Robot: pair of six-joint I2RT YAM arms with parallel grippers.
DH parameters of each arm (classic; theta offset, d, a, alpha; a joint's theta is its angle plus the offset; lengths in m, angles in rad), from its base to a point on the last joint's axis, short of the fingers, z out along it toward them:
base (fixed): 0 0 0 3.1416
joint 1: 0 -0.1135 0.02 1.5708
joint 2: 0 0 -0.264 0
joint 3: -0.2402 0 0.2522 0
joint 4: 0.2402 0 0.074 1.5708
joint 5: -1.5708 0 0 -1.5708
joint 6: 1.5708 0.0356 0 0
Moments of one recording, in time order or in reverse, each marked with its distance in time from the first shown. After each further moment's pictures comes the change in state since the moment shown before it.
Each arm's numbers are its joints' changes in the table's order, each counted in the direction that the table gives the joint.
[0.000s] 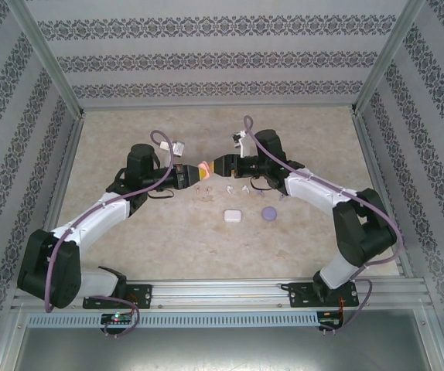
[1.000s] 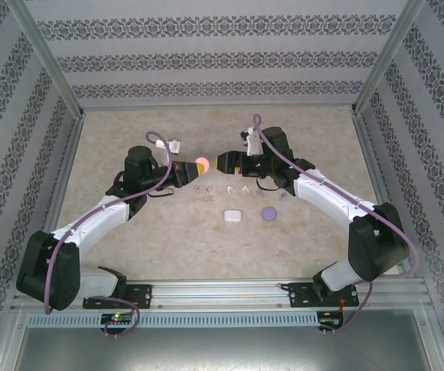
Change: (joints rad) left arm -0.001 -0.008 0.035 -0.116 0.073 -0.018; right arm -0.017 -0.133 -0.037 0.206 -0.117 0.011
